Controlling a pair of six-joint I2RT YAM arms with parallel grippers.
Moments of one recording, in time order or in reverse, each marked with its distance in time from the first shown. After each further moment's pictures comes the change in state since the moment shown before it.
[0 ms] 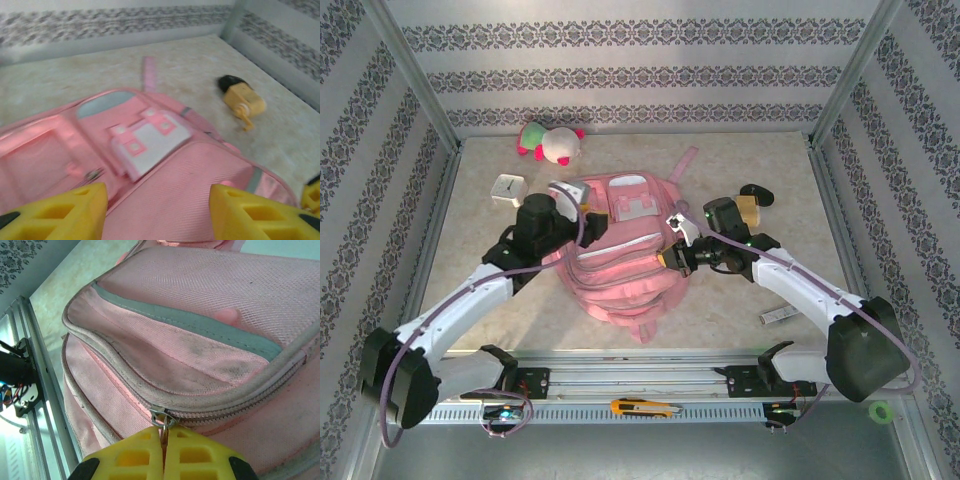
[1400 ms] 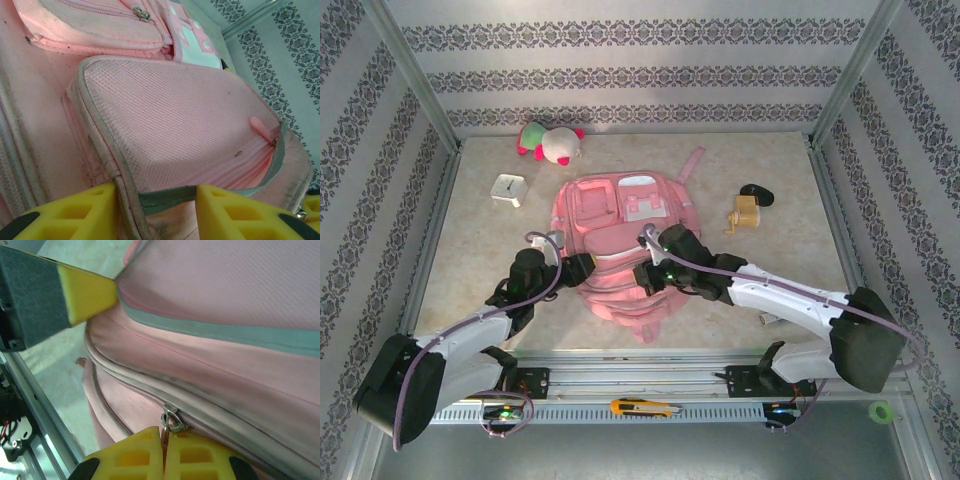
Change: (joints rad) left arm 0.029 -0.049 -0.547 0.502 0.163 -0.576; right arm 0.375 0.049 -0.003 0.129 0.417 0.391
